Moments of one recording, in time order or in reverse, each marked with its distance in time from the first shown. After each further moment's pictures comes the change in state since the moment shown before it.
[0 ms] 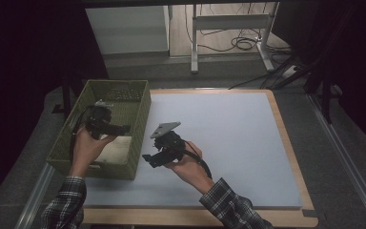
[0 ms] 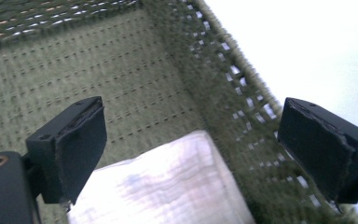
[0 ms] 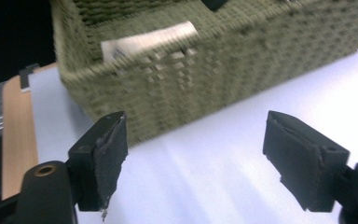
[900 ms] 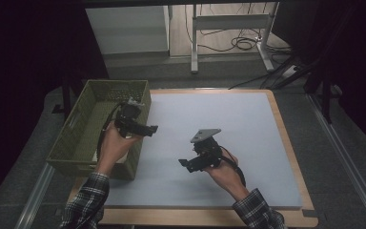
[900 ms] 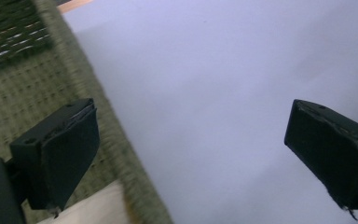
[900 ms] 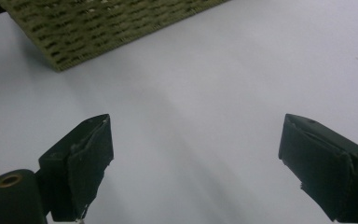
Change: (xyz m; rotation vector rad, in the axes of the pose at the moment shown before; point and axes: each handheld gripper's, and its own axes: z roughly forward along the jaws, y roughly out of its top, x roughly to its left) left arm -0.074 0.036 0.028 0.011 -0.047 0.100; right arm -0.051 -0.080 -0.051 0.045 -0.079 0.082
